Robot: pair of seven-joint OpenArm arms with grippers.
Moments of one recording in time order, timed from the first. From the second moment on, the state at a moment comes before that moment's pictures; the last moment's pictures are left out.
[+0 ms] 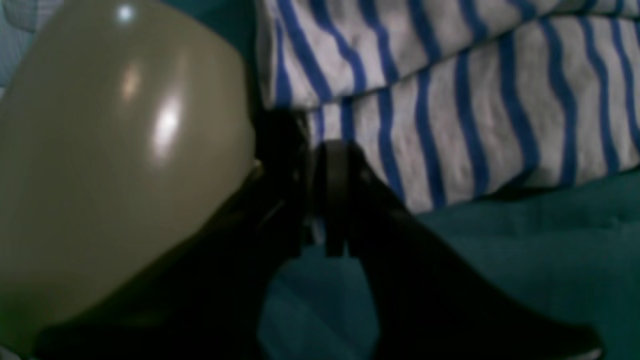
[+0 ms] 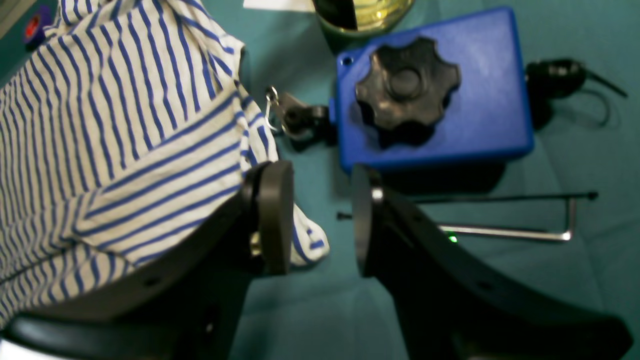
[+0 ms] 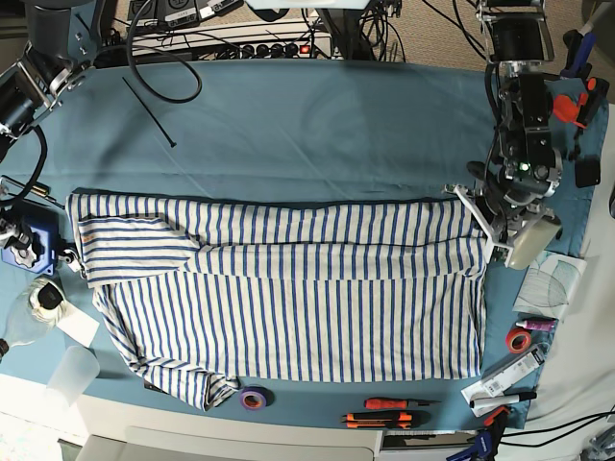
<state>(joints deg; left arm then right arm) 0.6 -10.1 -8.7 94.4 -6.3 -16.9 53.0 21.1 35.1 48.3 67.7 31.0 30.9 -74.8</state>
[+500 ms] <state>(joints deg) 3.3 -10.1 -8.7 94.6 -7.4 -16.9 49.2 20.8 35.2 48.3 67.6 37.0 31.7 -78.0</state>
